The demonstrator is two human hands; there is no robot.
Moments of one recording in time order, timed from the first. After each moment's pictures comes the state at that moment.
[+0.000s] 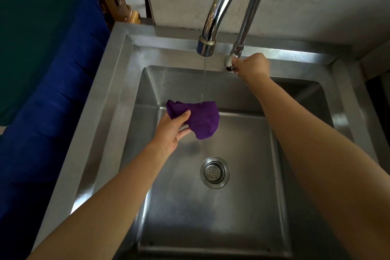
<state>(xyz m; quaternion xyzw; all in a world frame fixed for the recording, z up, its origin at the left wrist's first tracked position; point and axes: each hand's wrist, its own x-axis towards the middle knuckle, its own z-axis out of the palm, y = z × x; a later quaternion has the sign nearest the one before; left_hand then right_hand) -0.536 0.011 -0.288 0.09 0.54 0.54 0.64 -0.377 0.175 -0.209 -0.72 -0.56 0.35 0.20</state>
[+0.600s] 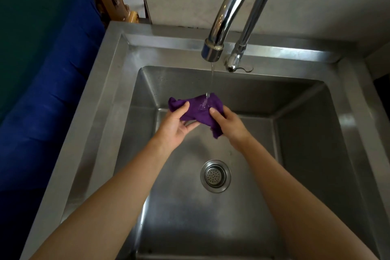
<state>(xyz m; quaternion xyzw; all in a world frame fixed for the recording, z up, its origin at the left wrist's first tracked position) -0.529 0.036 -0.295 0.04 0.43 0.59 0.68 -0.379 0.065 -0.285 -0.55 -0.49 0.62 0.25</state>
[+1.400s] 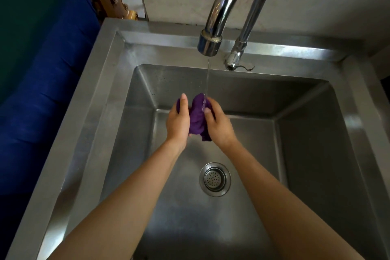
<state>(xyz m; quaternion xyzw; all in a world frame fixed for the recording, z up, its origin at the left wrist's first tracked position) -0.501 0.050 -0.311 0.17 0.70 0.53 0.44 -0.403 0.061 -0.299 -0.56 -0.62 0.48 0.27</state>
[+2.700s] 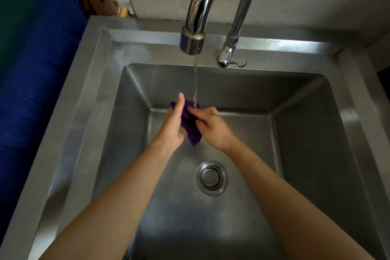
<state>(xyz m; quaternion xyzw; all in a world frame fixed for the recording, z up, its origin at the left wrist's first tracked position) -0.508 0.056 -0.325 0.06 0.51 0.55 0.66 -0.388 0.066 -0.311 -0.44 -0.77 0.42 0.19</state>
